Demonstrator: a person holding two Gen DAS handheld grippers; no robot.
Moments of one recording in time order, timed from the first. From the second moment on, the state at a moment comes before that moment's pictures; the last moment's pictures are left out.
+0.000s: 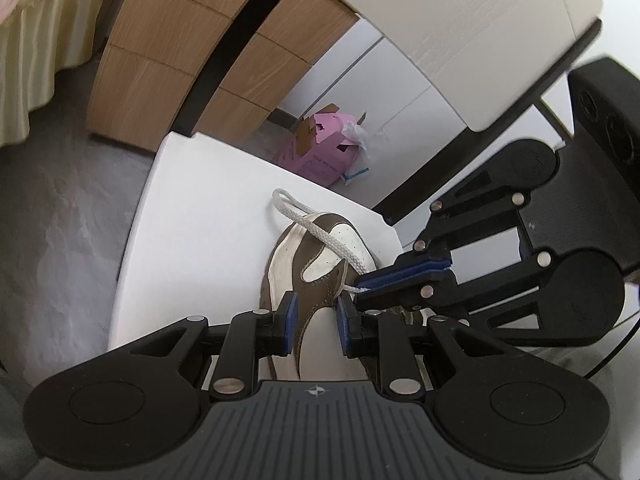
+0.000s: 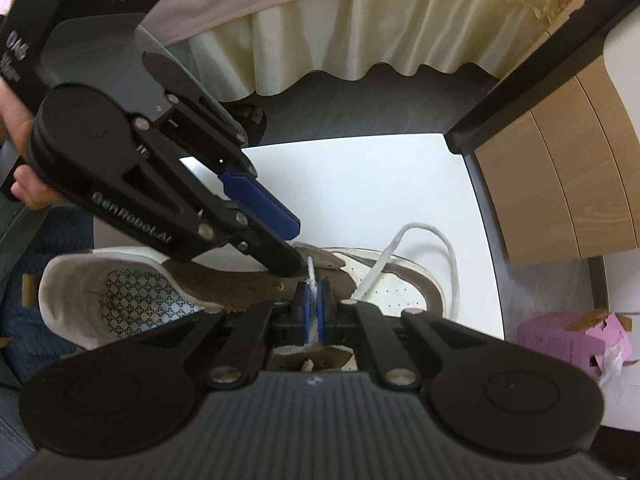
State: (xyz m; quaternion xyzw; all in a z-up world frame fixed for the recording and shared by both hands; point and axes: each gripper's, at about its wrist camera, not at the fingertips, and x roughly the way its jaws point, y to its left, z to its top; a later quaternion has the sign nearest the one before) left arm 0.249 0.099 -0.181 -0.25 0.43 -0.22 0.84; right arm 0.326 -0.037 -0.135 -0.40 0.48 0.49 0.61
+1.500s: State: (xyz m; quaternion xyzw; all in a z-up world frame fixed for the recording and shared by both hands) left arm 0.190 0.090 -0.136 -0.12 0.35 -0.26 0.89; right arm 0.320 -0.037 -0.121 -0.35 0.48 0.45 0.67
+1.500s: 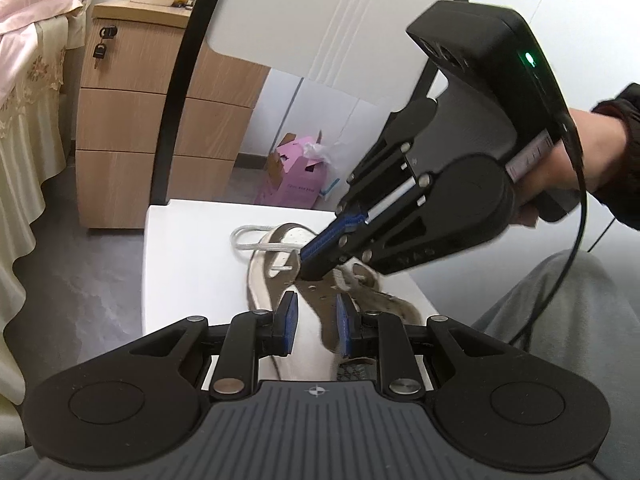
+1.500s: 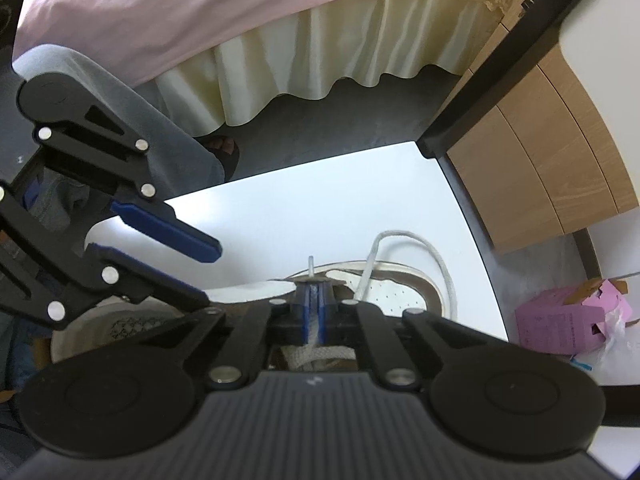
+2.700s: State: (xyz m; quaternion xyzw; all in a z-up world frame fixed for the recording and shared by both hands) left arm 0.202 0.060 -0.158 -0.02 0.38 -0.26 0.89; right arm 0.342 0.004 -0.085 -0.24 0.44 0.48 0.72
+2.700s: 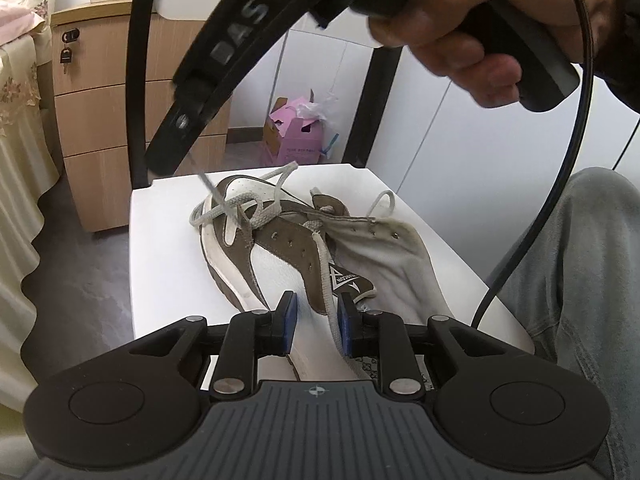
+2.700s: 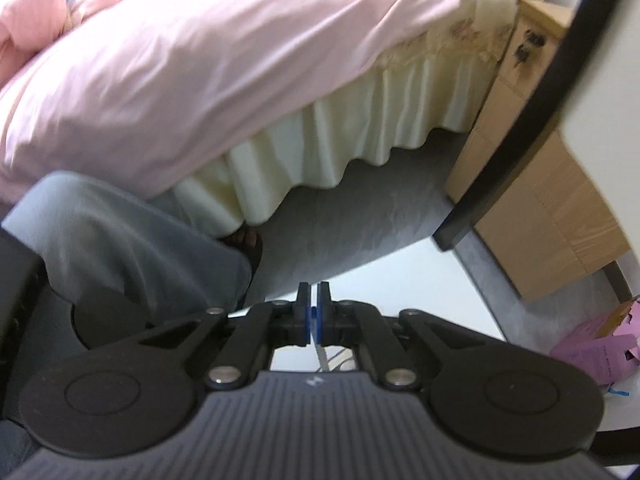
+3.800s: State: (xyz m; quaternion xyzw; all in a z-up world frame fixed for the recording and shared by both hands) left arm 0.195 0.047 -0.166 0.02 0.37 -0.26 0.89; right arm 0.341 -0.038 -0.047 -0.10 0.35 0.47 0.80
